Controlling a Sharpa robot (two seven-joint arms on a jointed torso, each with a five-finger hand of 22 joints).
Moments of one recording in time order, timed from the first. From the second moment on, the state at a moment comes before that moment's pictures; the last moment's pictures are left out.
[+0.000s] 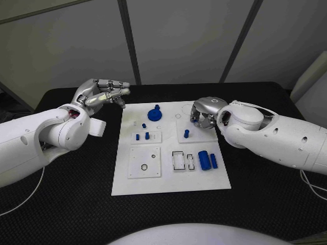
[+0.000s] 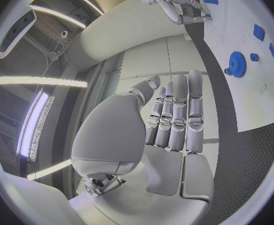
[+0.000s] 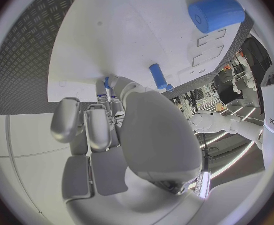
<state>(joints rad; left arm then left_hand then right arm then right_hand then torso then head) 1.12 -0.94 0.09 1.50 -0.20 -0.27 0.36 1.37 -0.14 0.43 -0.07 0.12 1.07 0.17 0.08 0.07 1.13 0.10 0.25 0.07 1.12 0.02 0.92 0.32 0.19 1.10 0.13 0.56 0.82 1.11 -0.70 0.06 1.40 -1.77 -0.16 -0.25 1.54 -0.14 0.44 0.10 0.21 1.17 0.12 0.13 0.08 1.23 0.07 0.18 0.09 1.46 -0.02 1.32 1.19 0.09 1.37 0.08 1.31 1.17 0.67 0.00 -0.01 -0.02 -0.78</state>
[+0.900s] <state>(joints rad) 1.12 -0.94 0.09 1.49 -0.20 -0.27 0.35 1.37 -0.14 0.44 -0.07 0.12 1.06 0.18 0.08 0.07 1.12 0.11 0.25 0.07 1.11 0.03 0.91 0.32 0.19 1.10 0.12 0.56 0.82 1.11 -0.78 0.06 1.54 -1.78 -0.26 -0.26 1.52 -0.15 0.52 0.04 0.20 1.18 0.13 0.13 0.08 1.25 0.08 0.14 0.10 1.46 -0.02 1.33 1.19 0.09 1.37 0.08 1.33 1.19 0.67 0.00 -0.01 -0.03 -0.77</state>
